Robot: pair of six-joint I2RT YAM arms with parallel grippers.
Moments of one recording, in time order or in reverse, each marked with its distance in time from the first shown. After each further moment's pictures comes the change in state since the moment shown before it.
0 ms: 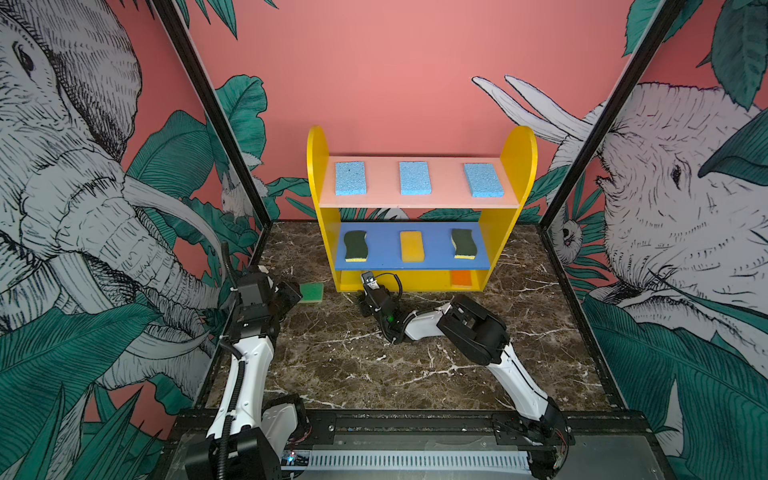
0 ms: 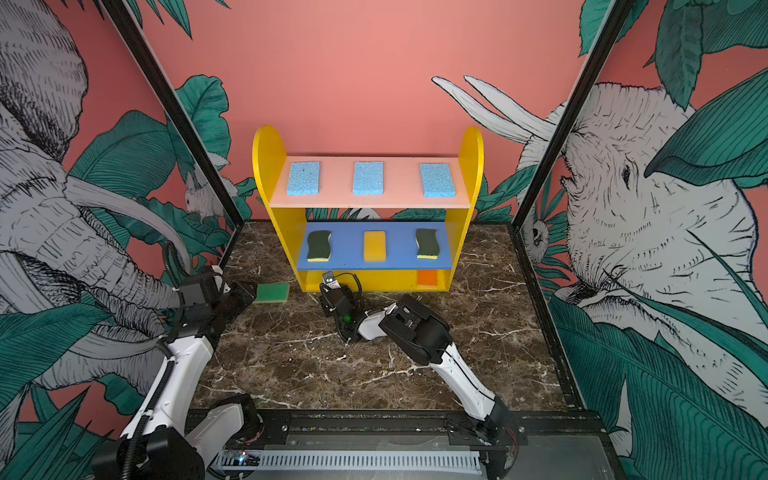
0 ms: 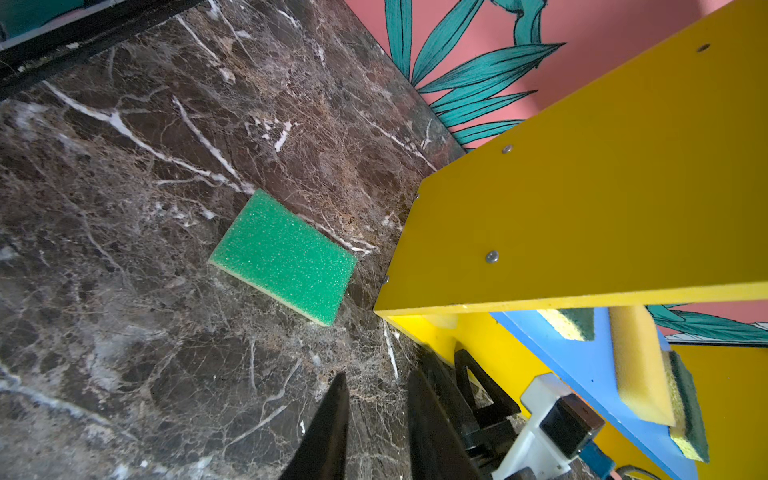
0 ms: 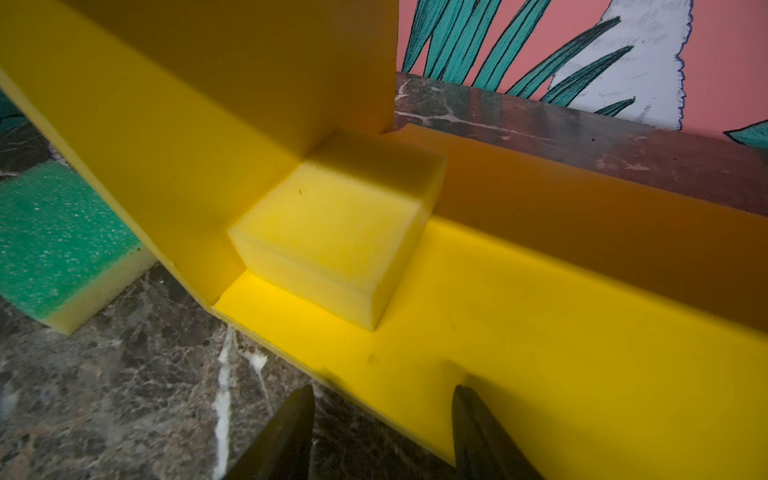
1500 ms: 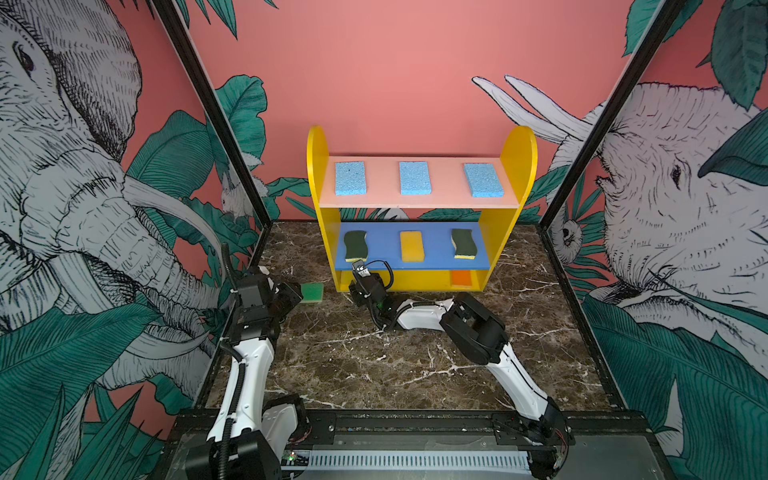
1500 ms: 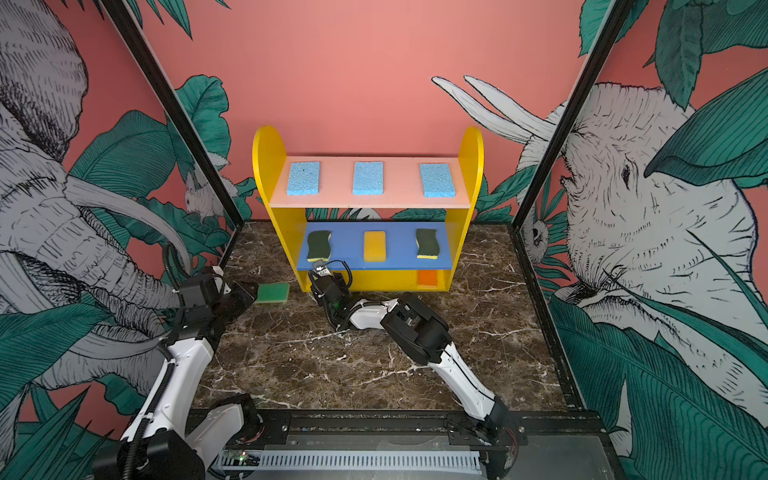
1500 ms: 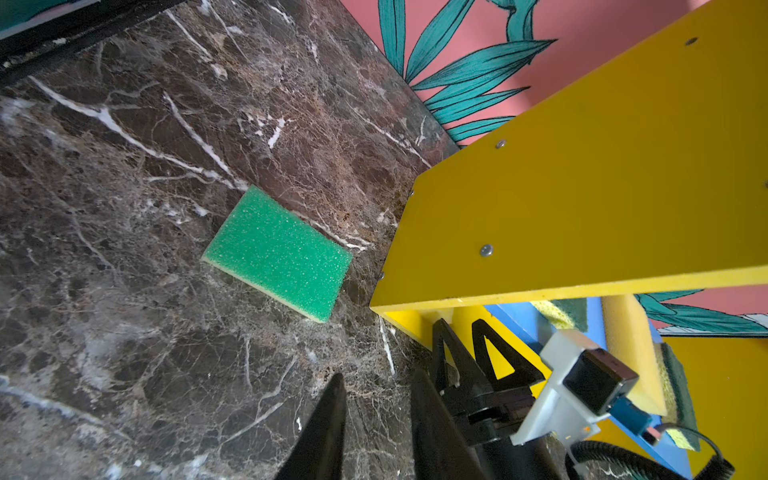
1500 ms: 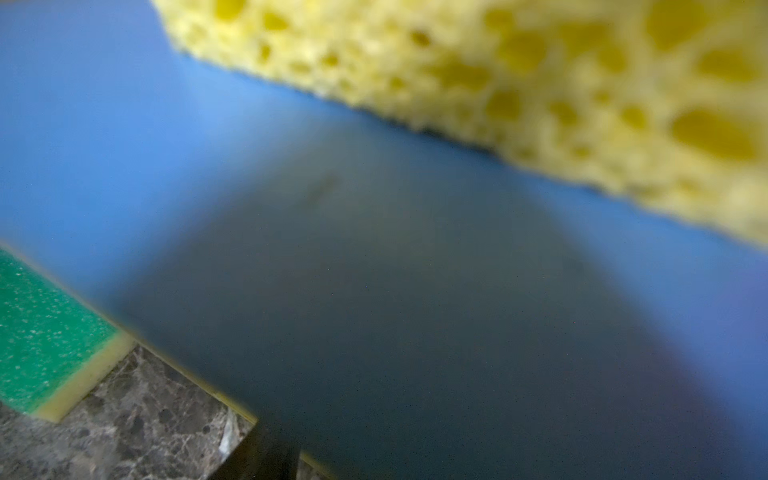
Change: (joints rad) left arm 0.000 -0.015 -0.014 0.008 0.015 0.001; right arm -0.009 0.013 0.214 -0.237 0.038 -0.037
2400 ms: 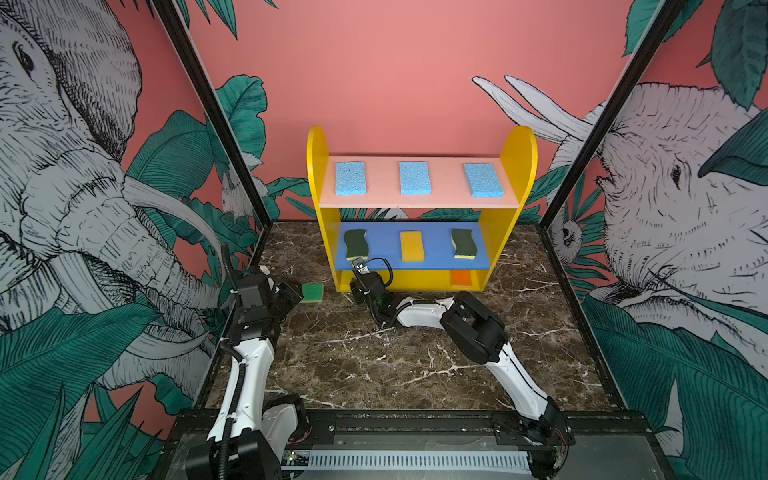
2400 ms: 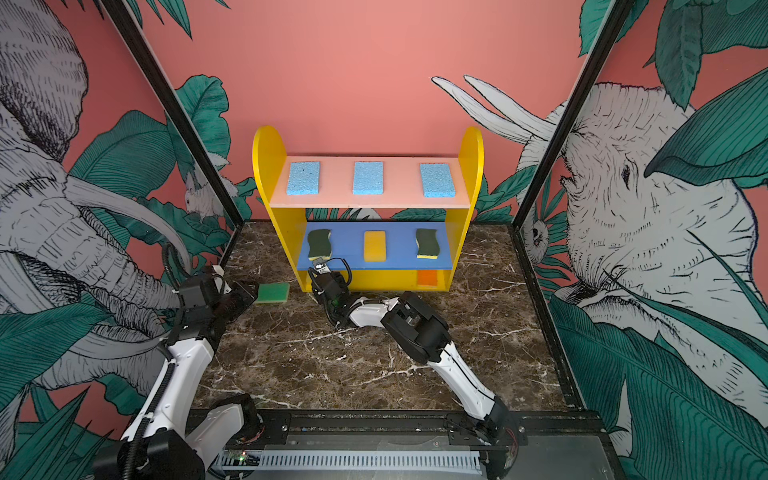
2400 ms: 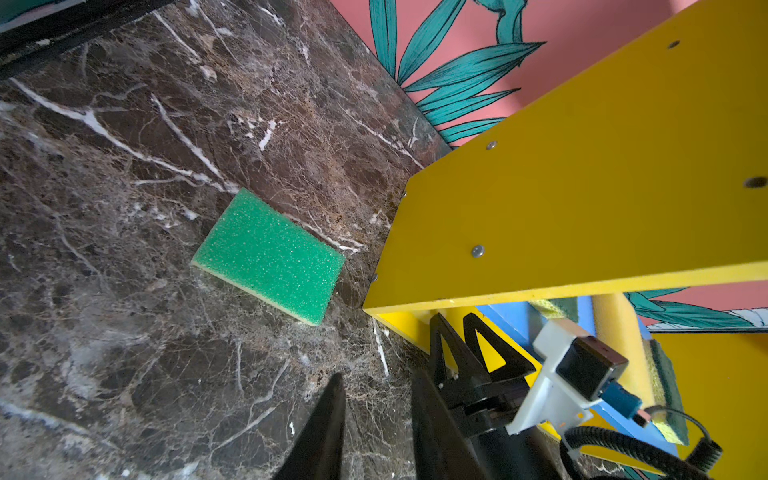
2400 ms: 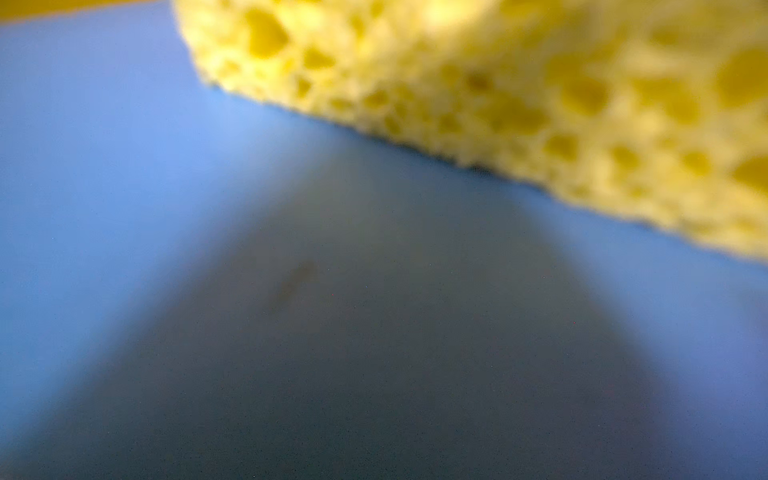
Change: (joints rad) left arm 0.000 0.000 -0.007 0.021 0.015 -0.005; right arm 0.000 0.010 0.028 -0.020 -0.024 -0.026
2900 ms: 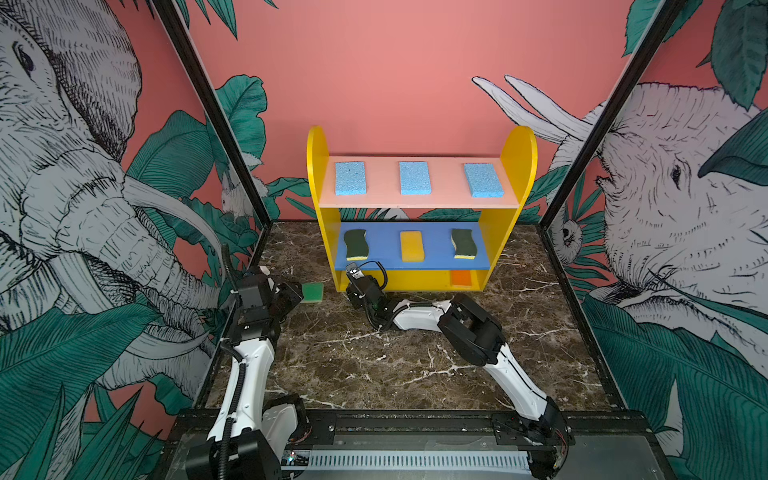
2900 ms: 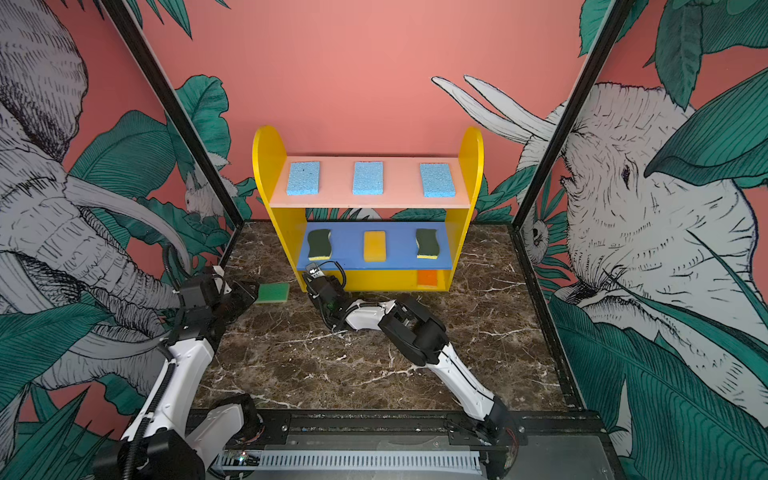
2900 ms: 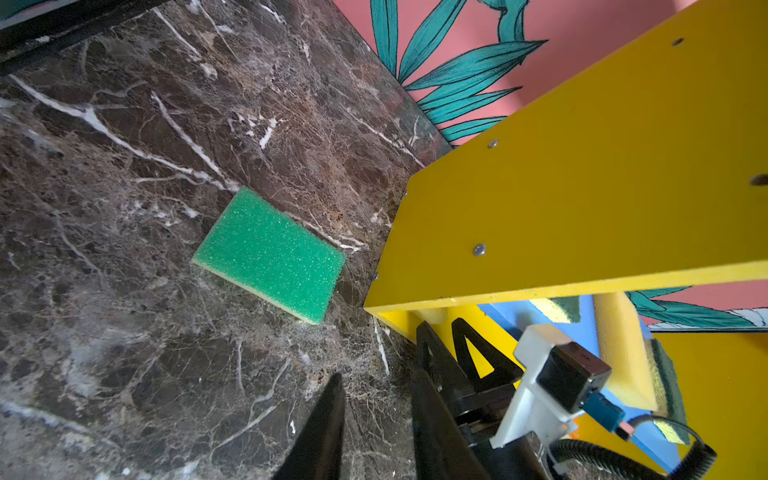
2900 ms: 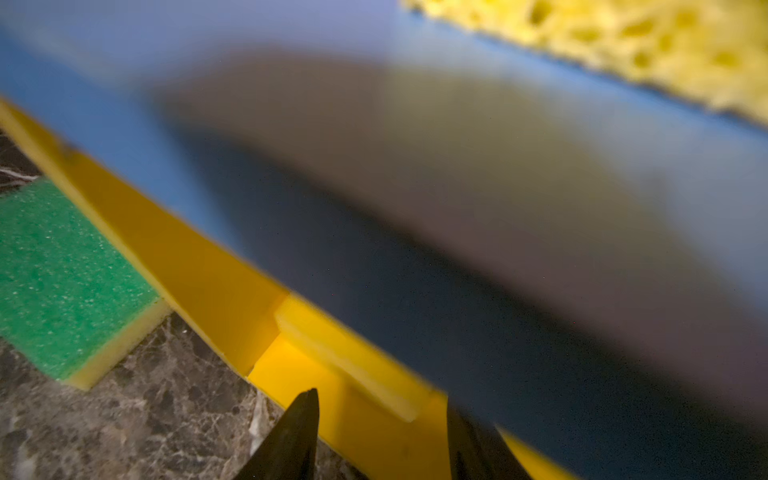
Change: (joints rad) left arm 0.000 0.000 -0.002 0.001 0.000 0.000; right arm 0.021 0.015 0.030 -0.049 0.003 -0.035
